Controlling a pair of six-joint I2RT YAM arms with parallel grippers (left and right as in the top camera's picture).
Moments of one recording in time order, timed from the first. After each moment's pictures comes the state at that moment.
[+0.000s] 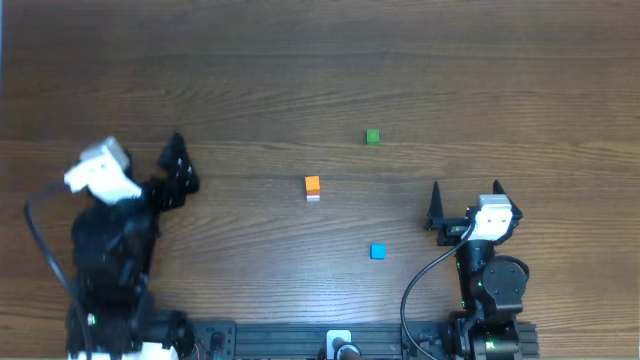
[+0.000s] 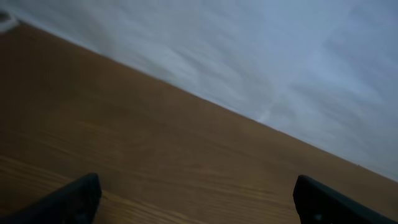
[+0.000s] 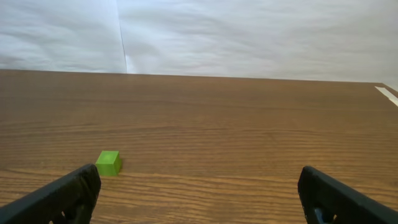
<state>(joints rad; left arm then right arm) -0.06 0.48 0.52 -0.24 -0.10 -0.42 0.04 0.02 0.01 -0.07 0.04 -0.03</state>
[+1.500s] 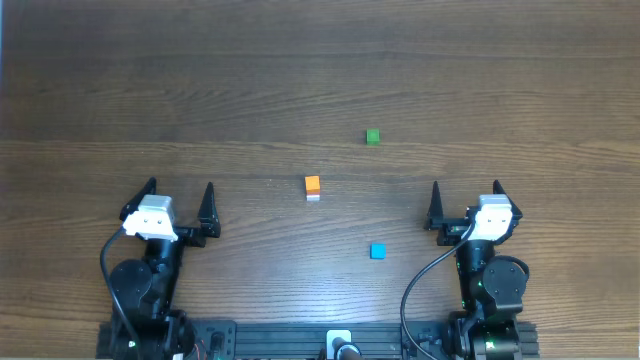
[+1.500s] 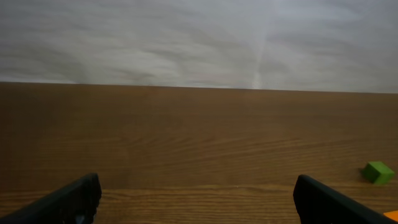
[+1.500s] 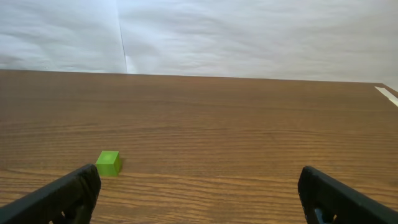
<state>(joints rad) -0.03 0.01 0.02 -0.07 0.08 -0.07 0.04 0.01 0.01 -0.07 0.04 -0.03</state>
